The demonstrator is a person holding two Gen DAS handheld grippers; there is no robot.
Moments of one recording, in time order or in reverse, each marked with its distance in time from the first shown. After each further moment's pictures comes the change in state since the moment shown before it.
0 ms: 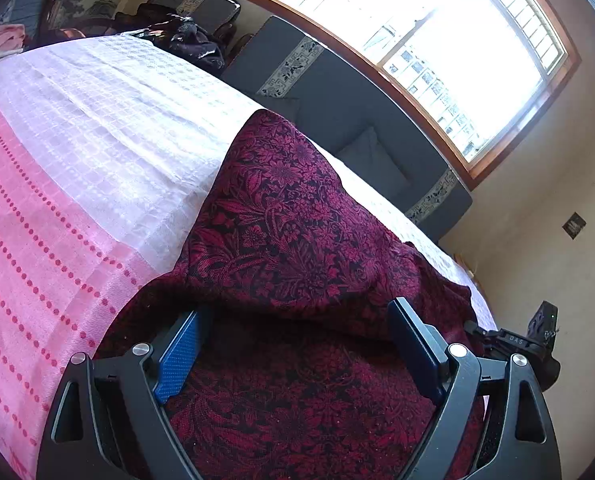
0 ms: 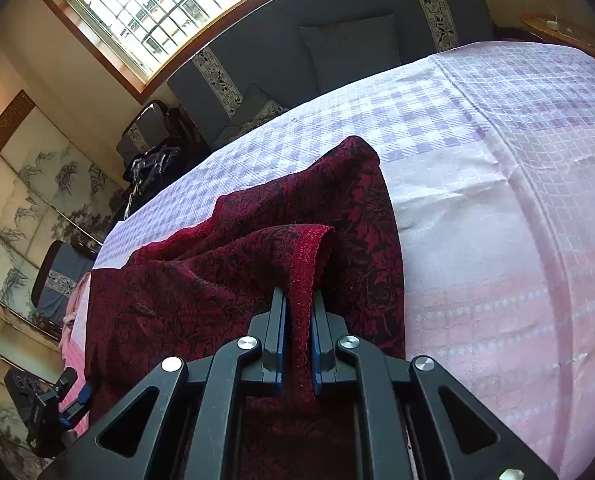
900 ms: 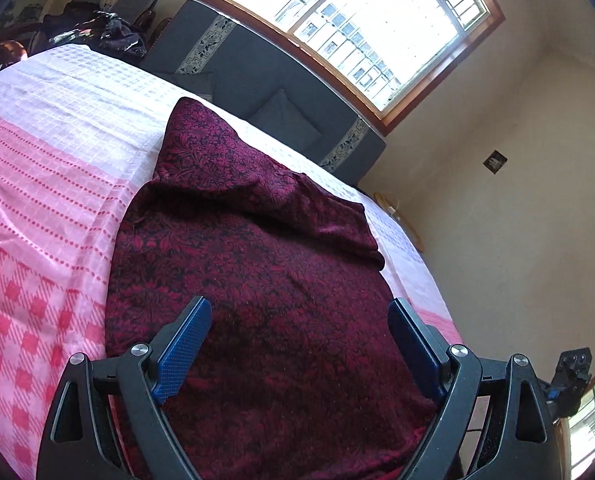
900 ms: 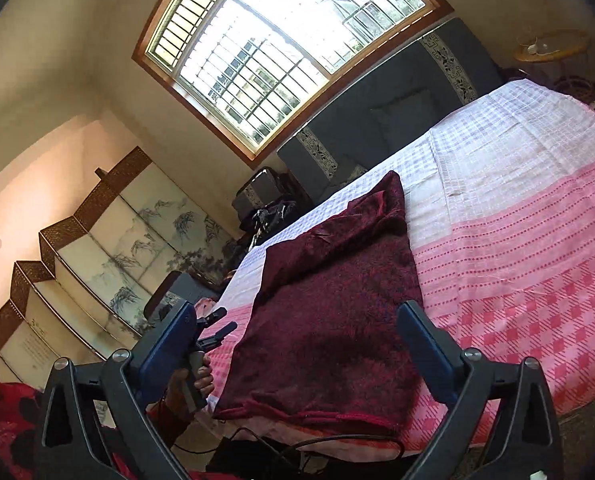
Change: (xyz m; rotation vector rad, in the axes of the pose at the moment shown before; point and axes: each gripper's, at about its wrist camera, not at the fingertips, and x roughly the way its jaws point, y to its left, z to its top) left arm -0.157 -0.011 -0.051 0.161 0.144 -0.270; right arm -0.379 -0.007 -0.242 -0.043 -0.332 0.278
